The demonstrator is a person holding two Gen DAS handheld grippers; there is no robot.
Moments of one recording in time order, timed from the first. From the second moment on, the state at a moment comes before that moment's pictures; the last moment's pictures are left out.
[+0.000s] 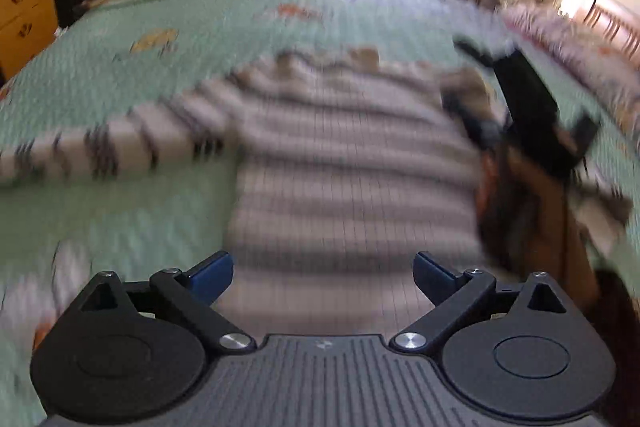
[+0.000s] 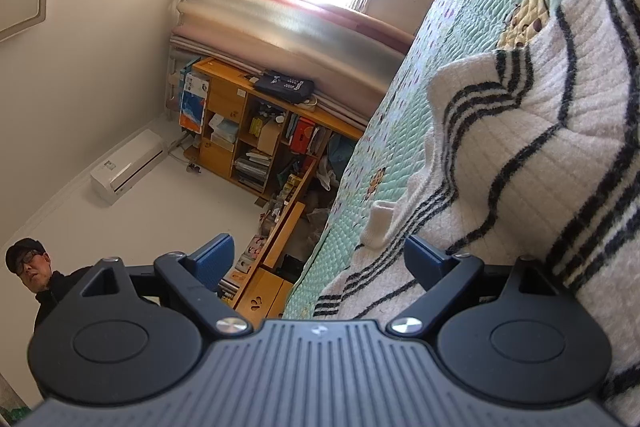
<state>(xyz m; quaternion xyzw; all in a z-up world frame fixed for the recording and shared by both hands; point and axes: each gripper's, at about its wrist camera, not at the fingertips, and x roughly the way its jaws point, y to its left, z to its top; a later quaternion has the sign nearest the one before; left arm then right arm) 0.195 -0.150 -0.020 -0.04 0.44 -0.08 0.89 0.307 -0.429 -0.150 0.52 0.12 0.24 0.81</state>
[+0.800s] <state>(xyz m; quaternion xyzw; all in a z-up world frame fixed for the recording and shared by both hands) 0.216 -0.192 -0.068 -0.01 0.55 -0.04 0.83 0.302 -0.434 -0.157 0.62 0.16 0.31 0.70</state>
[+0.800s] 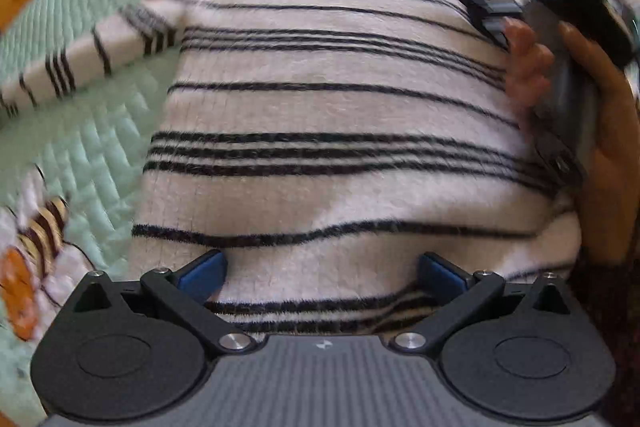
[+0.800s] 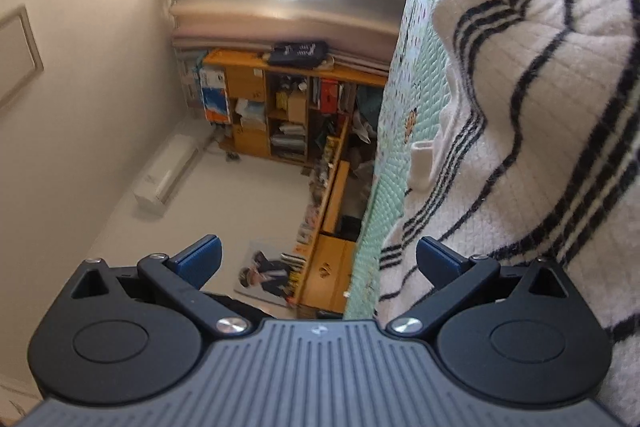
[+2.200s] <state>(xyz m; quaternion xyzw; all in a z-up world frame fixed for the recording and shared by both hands) 0.211 -0.121 -0.073 -0.21 0.50 -0.14 0.83 0.289 -0.416 -0.085 0.50 0.18 0.29 0.79</state>
